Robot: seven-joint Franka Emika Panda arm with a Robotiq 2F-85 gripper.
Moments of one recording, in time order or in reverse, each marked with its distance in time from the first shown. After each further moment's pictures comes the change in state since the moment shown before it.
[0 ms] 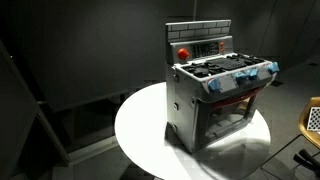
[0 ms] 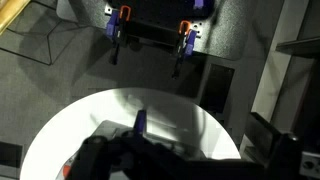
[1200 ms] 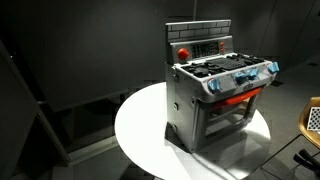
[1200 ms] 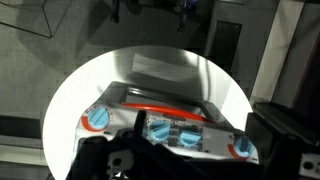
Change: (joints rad) arm -0.036 0.086 0.000 0.066 0.000 0.192 0.058
